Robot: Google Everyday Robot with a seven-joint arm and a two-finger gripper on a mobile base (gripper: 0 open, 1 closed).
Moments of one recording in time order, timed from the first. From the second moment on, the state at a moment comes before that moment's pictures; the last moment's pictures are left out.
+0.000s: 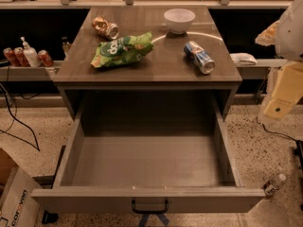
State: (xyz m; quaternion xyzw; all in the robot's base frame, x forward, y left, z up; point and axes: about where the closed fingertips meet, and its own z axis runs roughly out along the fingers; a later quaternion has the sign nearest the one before) arm 0.438 -0.217 0.976 -0.60 0.78 -0.03 0.16
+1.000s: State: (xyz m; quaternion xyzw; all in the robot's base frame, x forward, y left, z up) arm 0.421 -0.215 0.968 -0.60 0.78 -0.01 0.16
